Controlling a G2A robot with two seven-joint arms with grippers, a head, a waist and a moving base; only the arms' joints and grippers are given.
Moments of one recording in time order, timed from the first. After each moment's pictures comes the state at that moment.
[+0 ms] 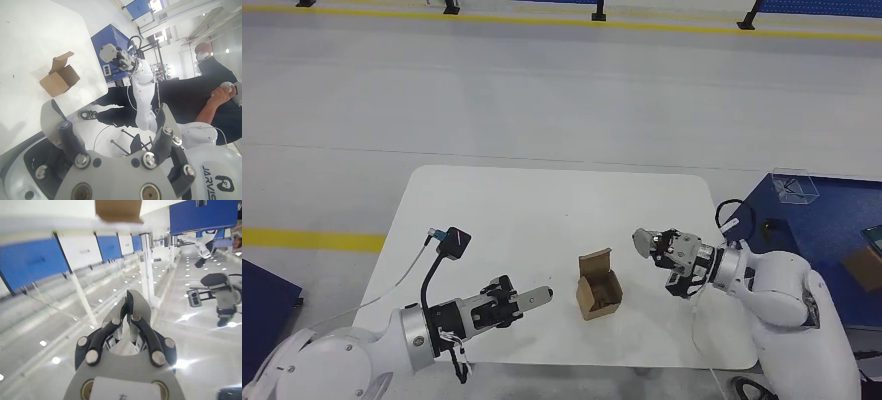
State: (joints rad) left arm 1.35 -0.94 -1.39 -2.35 -0.12 0.35 -0.81; right arm -1.25 -1.08 1.62 -1.80 2.38 0.89 -0.61
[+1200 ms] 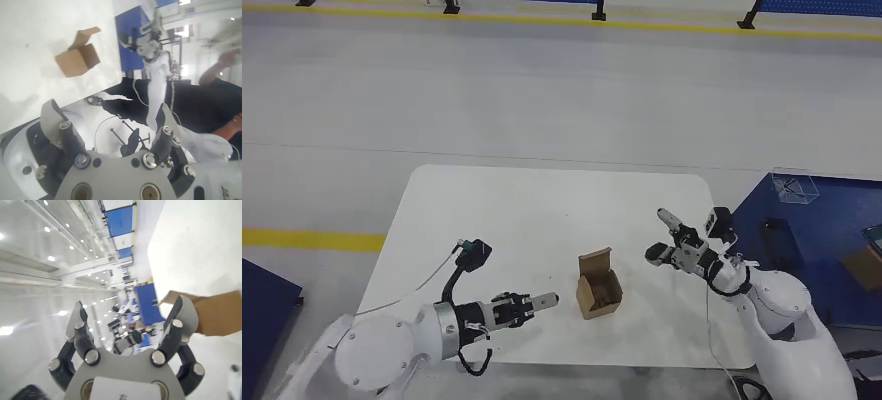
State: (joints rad) left arm 1.22 -0.95 -1.18 -2.20 0.03 0.57 -0.88; right arm -1.36 -1.02 1.55 -1.73 0.38 0.23 0.63
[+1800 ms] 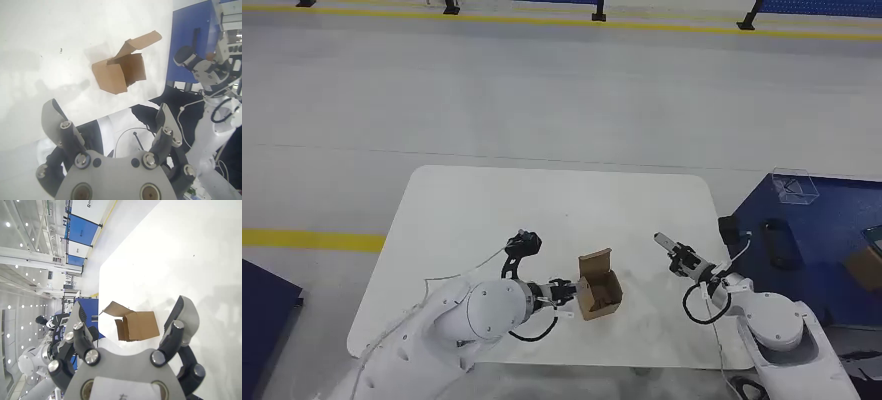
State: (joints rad) left arm 0.81 -1.09 -0.66 -1.86 0.23 0.80 -0.78; right arm -1.46 -1.00 1.55 -1.82 -0.08 0.20 0.53
